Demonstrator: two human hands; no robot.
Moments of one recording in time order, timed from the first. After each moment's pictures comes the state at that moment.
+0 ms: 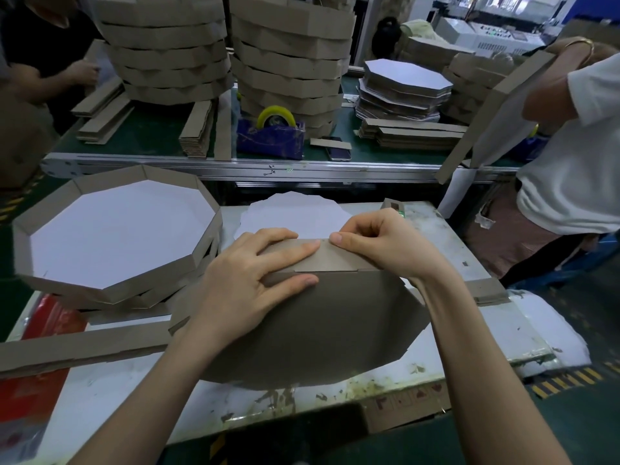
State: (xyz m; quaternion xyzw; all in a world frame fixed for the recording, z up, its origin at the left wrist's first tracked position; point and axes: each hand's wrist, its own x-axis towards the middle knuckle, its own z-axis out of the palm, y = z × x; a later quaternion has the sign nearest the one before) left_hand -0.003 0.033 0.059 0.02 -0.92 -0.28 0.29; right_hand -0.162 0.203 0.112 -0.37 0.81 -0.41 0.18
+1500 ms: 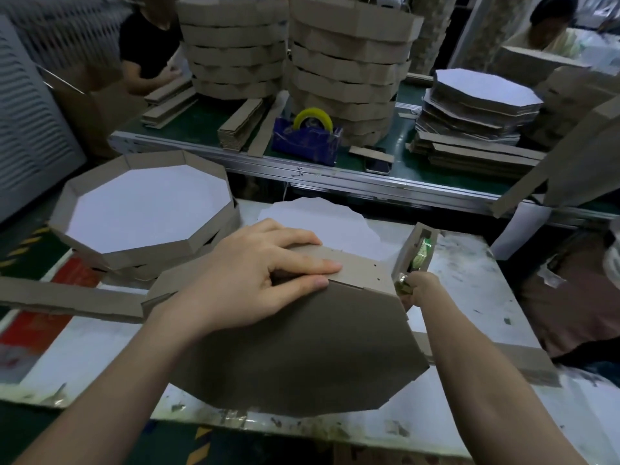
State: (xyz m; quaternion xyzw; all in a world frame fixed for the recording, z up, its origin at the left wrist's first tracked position) left_hand -0.063 0.099 0.101 0.07 -0.96 -0.22 0.18; right_hand -0.398 0.233 -0.073 0.15 0.80 -0.51 0.28
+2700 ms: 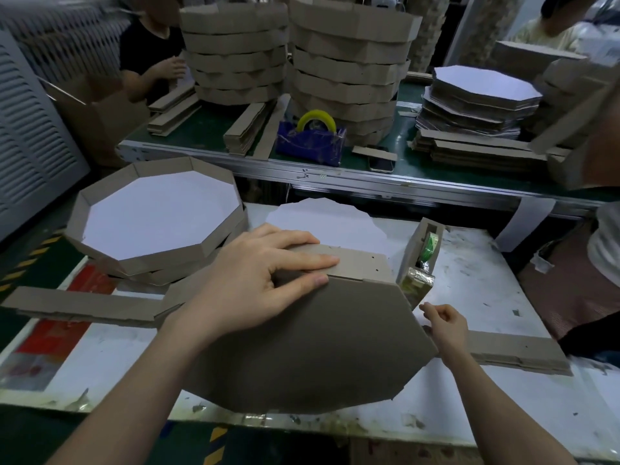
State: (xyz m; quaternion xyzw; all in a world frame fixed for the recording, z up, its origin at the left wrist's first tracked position) left_hand -0.046 0.091 0.090 0.09 -0.94 -0.23 0.21; right_hand -0.340 0.314 -0.127 0.00 0.83 -0.54 0.15
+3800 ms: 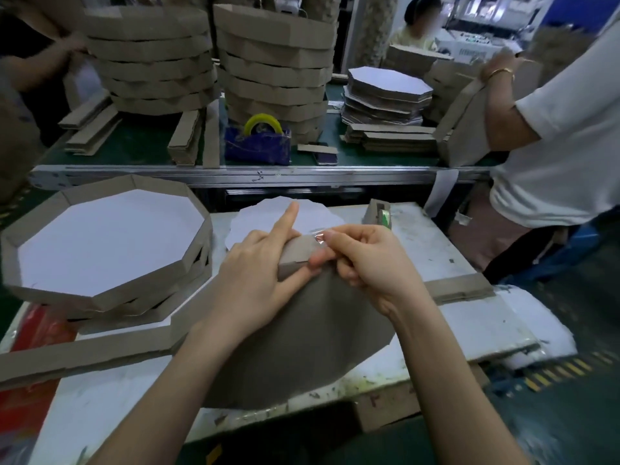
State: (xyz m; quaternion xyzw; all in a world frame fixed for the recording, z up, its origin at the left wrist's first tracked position) left_hand -0.019 0.059 0.070 0.08 -0.93 -0.28 0.22; right_hand -0.112 0.205 0.109 -0.19 0.68 -0.66 0.25
